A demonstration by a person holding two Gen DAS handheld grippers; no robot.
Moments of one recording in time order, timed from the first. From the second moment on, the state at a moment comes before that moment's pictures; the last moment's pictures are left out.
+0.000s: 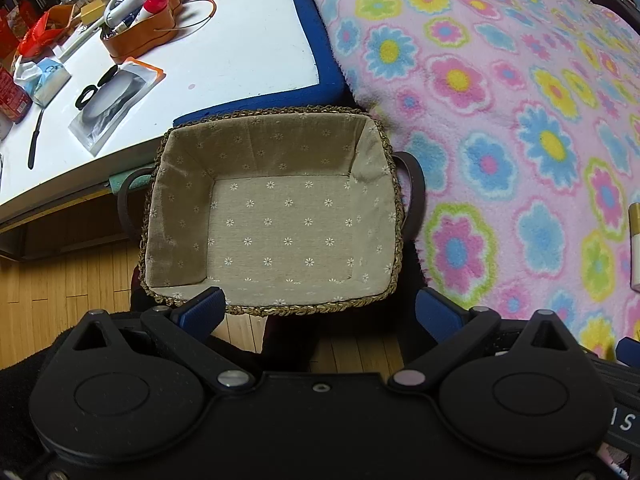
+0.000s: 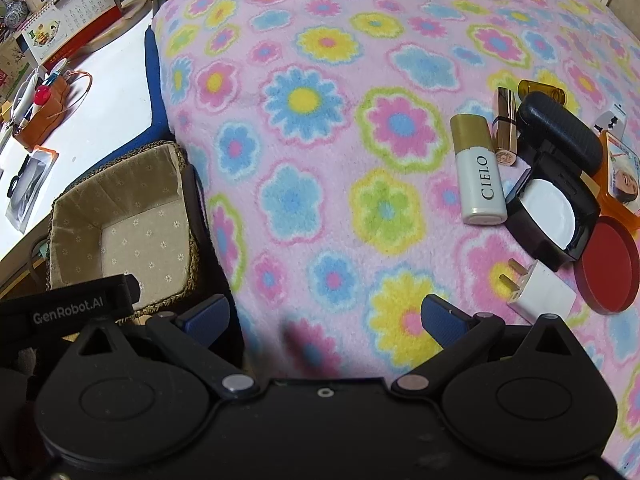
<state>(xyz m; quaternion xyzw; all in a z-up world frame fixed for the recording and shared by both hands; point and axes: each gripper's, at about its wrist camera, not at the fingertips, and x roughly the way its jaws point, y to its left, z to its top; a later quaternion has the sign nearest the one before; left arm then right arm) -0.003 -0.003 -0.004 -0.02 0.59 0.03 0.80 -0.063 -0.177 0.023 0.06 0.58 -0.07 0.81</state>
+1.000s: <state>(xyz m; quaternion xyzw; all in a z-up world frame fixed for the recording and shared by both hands) -0.015 -0.031 0.007 0.02 0.57 -0.04 0.82 -0.085 -0.233 0.068 0.03 0.54 -0.11 0.83</state>
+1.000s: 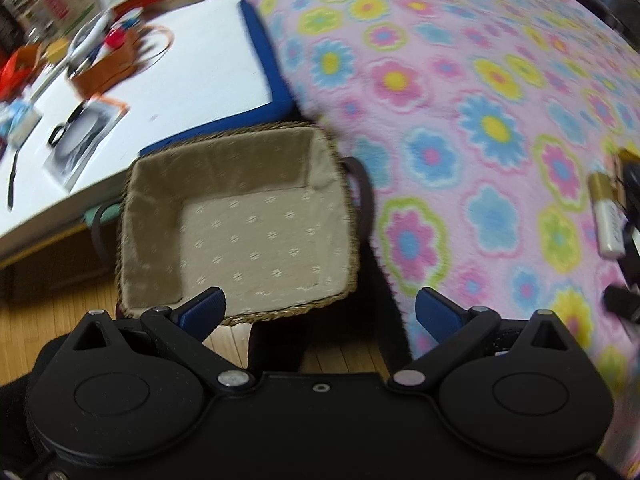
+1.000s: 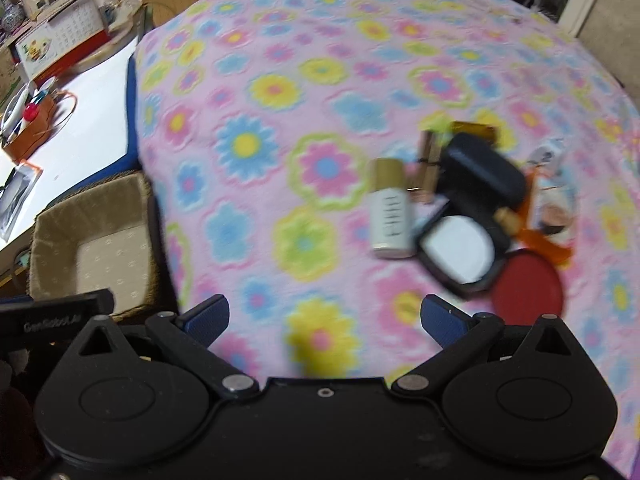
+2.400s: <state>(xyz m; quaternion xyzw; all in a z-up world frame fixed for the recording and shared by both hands) -0.068 -0.157 0.026 0.14 0.51 -0.27 0.80 -0.105 -0.395 0.035 0.12 0.57 -0.17 0.79</state>
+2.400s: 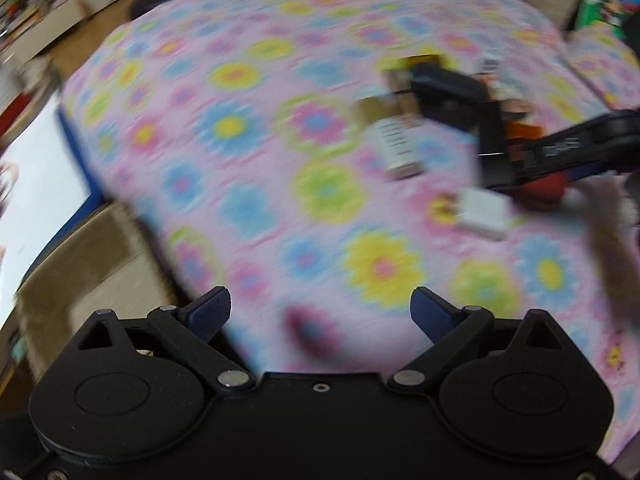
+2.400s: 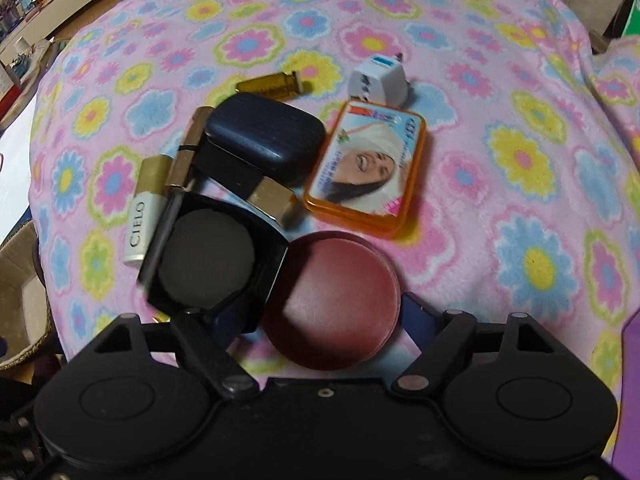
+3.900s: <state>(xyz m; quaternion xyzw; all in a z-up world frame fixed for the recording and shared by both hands) -0.059 -0.281 0.004 0.19 0.54 -0.38 0.73 -0.113 -0.418 0.034 0.10 0.56 -0.16 0.81</state>
